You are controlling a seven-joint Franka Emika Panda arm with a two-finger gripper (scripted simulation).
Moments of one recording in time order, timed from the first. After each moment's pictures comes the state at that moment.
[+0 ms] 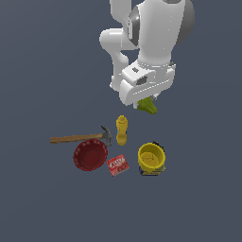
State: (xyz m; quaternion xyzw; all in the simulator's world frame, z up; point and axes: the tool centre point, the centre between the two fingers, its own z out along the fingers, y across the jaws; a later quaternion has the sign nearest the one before) arm -0.041 0.090 0.289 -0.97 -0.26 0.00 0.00
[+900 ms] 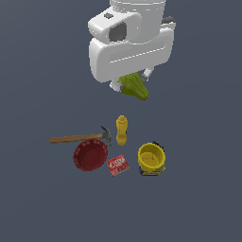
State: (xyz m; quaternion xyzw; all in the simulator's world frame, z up) arm 0.015 0.030 0.410 -0.97 -0.26 0.00 0.00
